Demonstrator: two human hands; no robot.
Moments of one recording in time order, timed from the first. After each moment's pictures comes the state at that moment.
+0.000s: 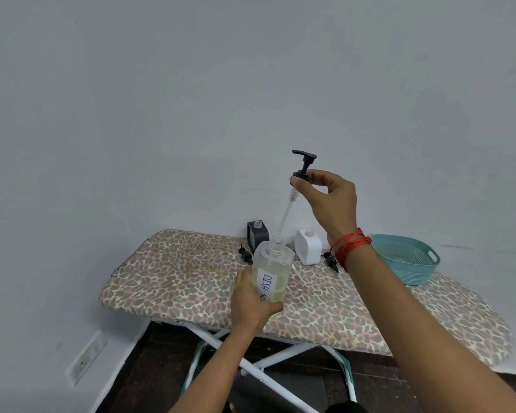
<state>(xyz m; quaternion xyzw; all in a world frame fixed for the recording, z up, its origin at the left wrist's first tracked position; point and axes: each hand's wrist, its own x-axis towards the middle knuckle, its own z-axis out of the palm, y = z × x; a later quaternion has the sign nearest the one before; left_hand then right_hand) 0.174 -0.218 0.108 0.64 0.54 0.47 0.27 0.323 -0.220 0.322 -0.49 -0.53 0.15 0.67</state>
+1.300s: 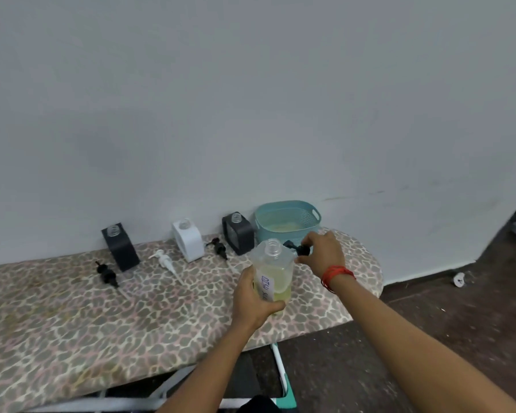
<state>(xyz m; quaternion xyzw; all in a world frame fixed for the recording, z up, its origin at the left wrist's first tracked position) 0.449 -0.196 0.044 0.71 0.40 0.37 0.45 0.656 -0.226 0.112 -0.85 -0.46 0.05 0.26</state>
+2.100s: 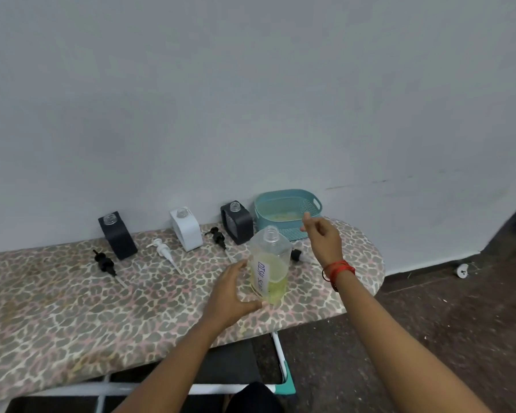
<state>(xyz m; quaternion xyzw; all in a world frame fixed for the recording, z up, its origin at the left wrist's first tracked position) 0.402 -0.173 0.033 0.81 0.40 0.24 0.36 0.639 -0.234 0.114 -0.70 -0.34 0.17 0.60</state>
